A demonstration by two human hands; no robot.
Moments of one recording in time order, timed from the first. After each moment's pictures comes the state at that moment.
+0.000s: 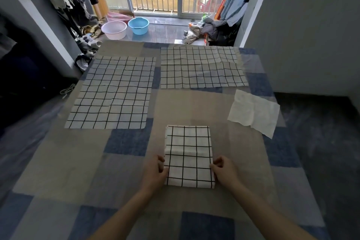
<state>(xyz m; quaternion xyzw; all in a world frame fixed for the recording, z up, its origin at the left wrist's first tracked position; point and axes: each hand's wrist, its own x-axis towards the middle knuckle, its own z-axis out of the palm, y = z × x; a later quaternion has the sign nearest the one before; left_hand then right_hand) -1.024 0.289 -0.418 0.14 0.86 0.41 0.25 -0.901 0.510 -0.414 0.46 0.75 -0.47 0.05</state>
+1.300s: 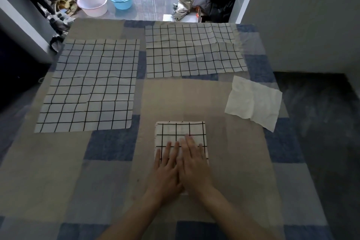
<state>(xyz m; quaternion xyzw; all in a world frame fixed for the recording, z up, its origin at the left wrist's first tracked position) -1.015 0.344 -0.451 0.47 0.87 0.04 0.13 -0.953 0.457 -0.427 0.20 0.95 -0.23 -0.04</state>
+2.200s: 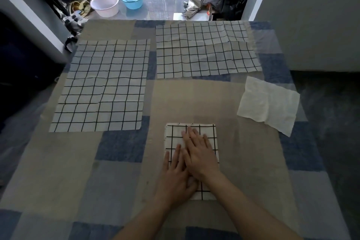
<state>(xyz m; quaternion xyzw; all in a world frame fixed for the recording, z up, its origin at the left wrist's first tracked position) -1.015 0.344 -0.446 0.47 0.87 0.05 0.12 -0.997 0.481 -0.448 0.16 0.96 -0.21 0.03</state>
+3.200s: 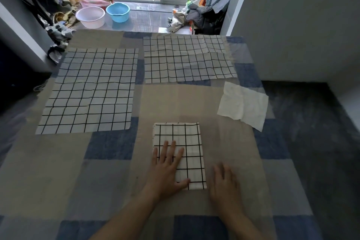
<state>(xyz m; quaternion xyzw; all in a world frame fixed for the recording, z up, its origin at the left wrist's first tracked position) -1.015 0.344 -0.443 0.47 0.87 0.04 0.16 -0.846 0.480 -0.428 0.38 0.91 -0.15 0.07</state>
